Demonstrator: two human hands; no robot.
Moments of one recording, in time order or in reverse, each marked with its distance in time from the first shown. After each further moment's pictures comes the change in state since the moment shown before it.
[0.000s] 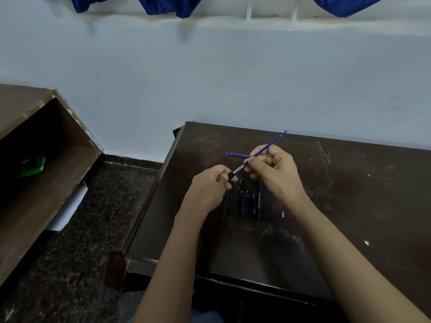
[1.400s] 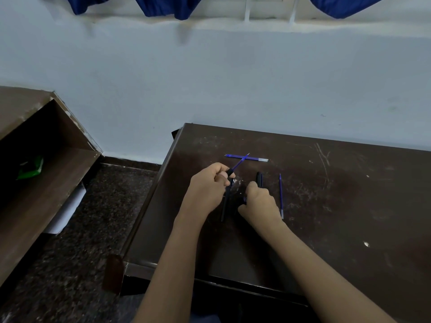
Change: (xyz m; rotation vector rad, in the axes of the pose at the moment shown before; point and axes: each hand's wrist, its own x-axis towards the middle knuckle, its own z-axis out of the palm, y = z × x) left_hand -0.001 -0.003 0.002 -0.074 0.107 0.068; right_hand -0.010 0.055 0.028 -0.958 -0.180 0.198
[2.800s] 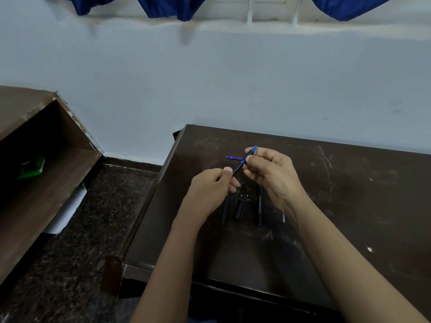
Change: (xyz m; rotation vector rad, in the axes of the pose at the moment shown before) left_hand 0.003 -0.001 0.001 -0.056 -0.002 -0.008; right_hand 0.007 -0.013 -0.060 1.252 0.038 -0.135
